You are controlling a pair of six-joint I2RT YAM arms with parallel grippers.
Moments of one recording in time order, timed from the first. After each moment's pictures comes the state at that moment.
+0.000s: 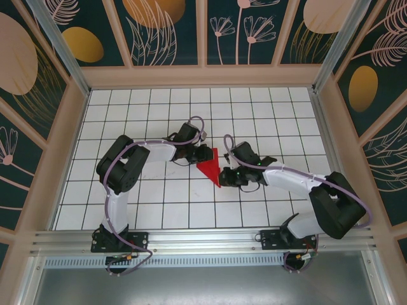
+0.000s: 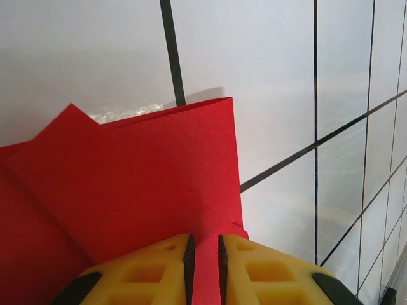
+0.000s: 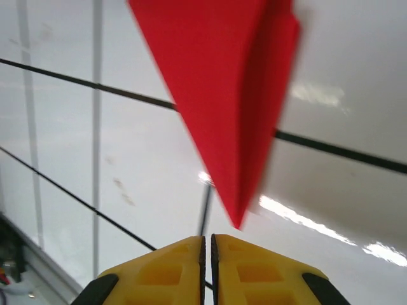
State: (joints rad) left arm -0.61 2.03 1.14 -0.02 0.50 -0.73; right arm 0.68 1.40 0.70 -0.33 -0.40 0.60
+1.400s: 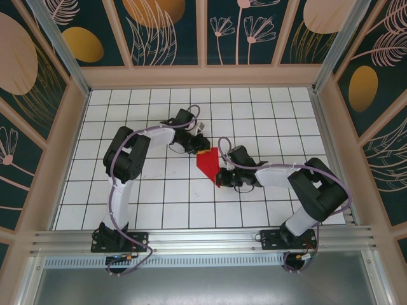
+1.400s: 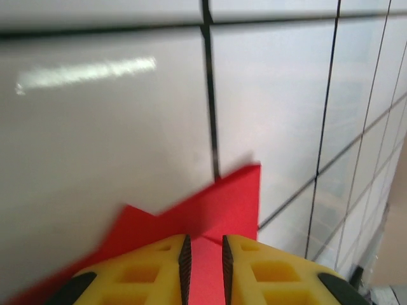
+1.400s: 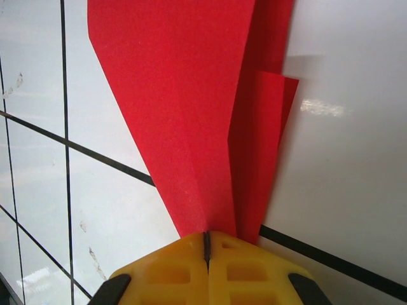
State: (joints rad) left arm -0.48 2.20 1.45 -0.33 0.64 -0.61; right arm 0.68 1.58 0.61 -0.02 -0.39 0.66
